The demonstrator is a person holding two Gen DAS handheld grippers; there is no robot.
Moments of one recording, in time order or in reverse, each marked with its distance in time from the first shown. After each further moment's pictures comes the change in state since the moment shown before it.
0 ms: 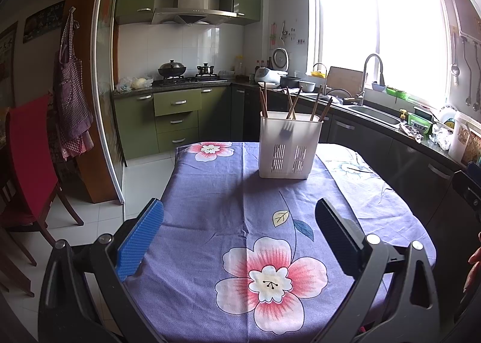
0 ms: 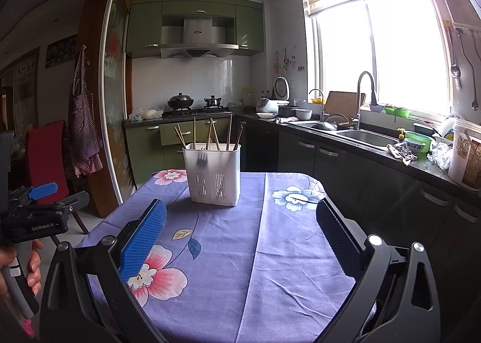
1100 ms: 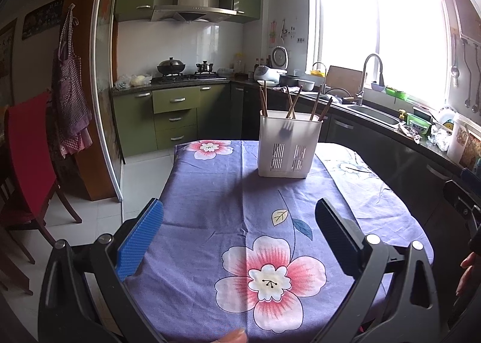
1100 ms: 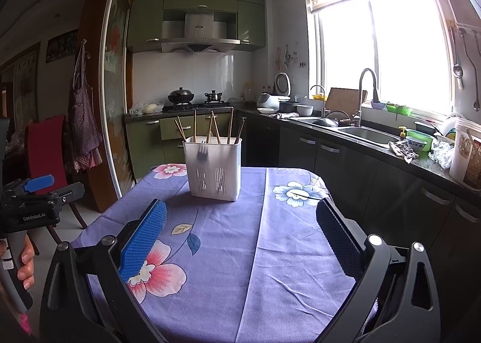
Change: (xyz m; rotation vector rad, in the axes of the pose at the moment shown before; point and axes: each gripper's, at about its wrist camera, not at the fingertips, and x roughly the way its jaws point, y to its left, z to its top) left arm -0.001 0.004 0.003 -0.007 0.009 -0.009; right arm 0.010 -0.003 -0.010 -0.011 0.020 0.007
